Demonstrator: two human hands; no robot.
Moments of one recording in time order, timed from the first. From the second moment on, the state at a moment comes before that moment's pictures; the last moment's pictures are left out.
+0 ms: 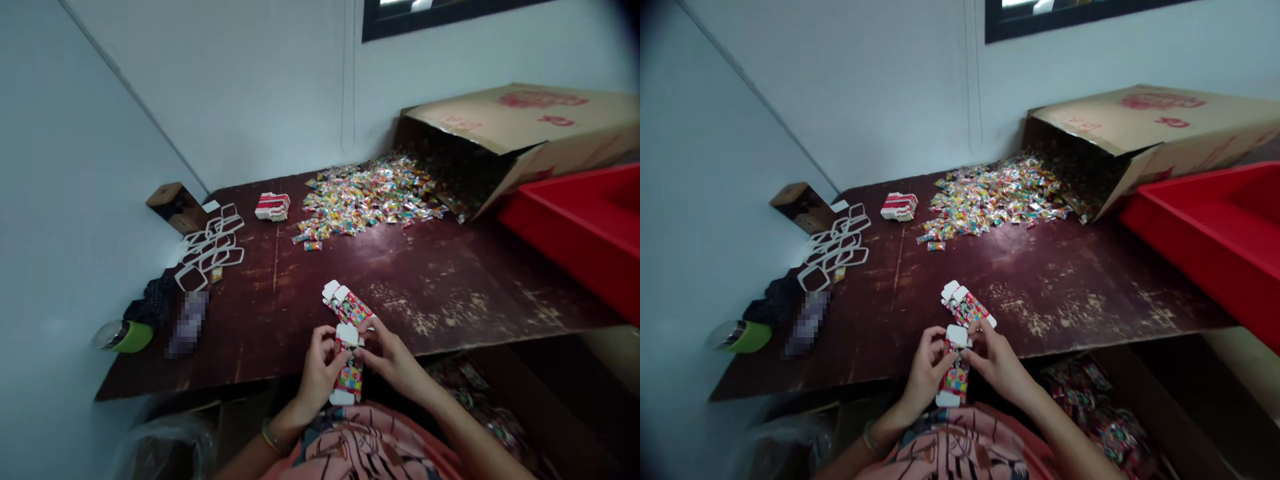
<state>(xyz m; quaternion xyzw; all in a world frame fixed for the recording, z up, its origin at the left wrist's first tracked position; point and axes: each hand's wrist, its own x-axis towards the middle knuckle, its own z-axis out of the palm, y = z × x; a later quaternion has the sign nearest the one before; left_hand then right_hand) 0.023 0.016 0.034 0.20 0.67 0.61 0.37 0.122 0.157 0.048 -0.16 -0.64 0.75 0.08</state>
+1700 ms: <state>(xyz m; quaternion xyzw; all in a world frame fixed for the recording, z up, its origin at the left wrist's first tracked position) -0.039 -0.027 0.071 0.28 0.72 0.42 0.48 -0.062 0.235 0.038 -0.03 -0.96 0.25 0.12</state>
